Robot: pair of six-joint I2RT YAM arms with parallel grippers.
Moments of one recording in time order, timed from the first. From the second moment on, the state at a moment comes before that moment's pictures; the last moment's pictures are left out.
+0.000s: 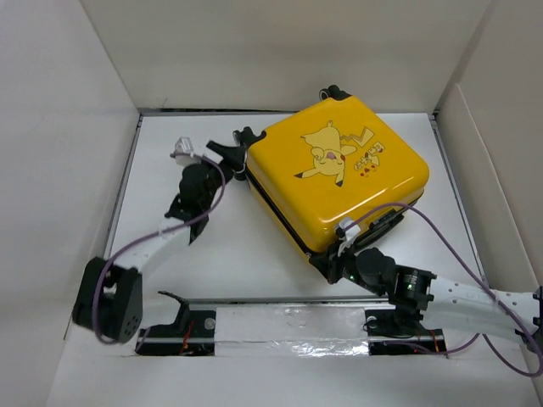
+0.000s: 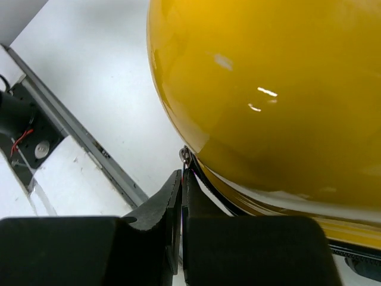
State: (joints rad) left arm -0.42 1.20 0.61 0.46 -0.21 -0.99; right arm 1.21 0.67 0.36 0.01 0.29 0.47
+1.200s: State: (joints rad) left arm -0.26 1.89 1.34 0.24 0.18 -0.99; right arm 1.21 0.73 0.36 0.06 0.22 0.48
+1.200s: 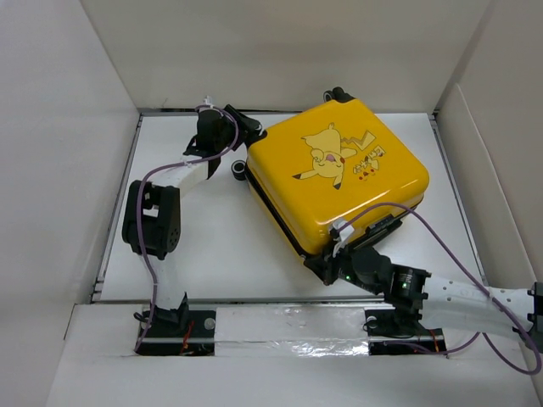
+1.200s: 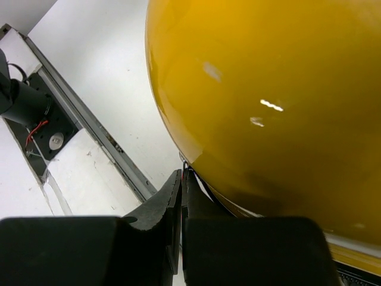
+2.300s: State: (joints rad) left arm -0.33 0.91 0.17 0.80 -0.46 -1.17; right arm 0.65 0.79 0.49 -0.23 -0.11 0.30
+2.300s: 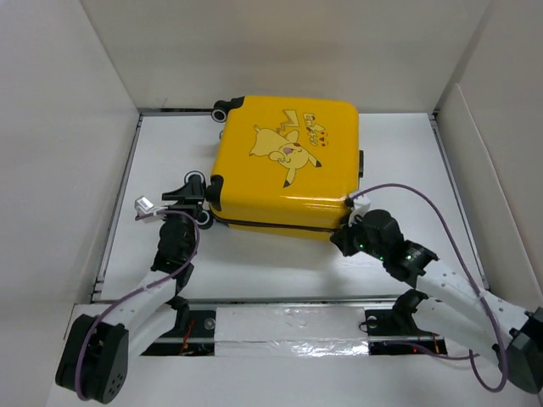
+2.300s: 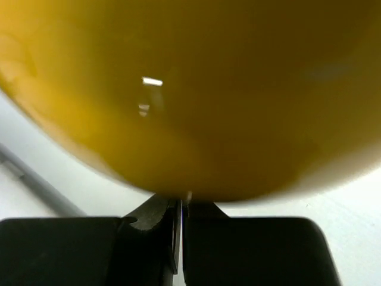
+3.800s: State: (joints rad) left arm -0.93 1.07 0.28 0.82 -0.40 -1.20; right arm 0.61 0.43 0.50 -0.21 -0.18 0.30
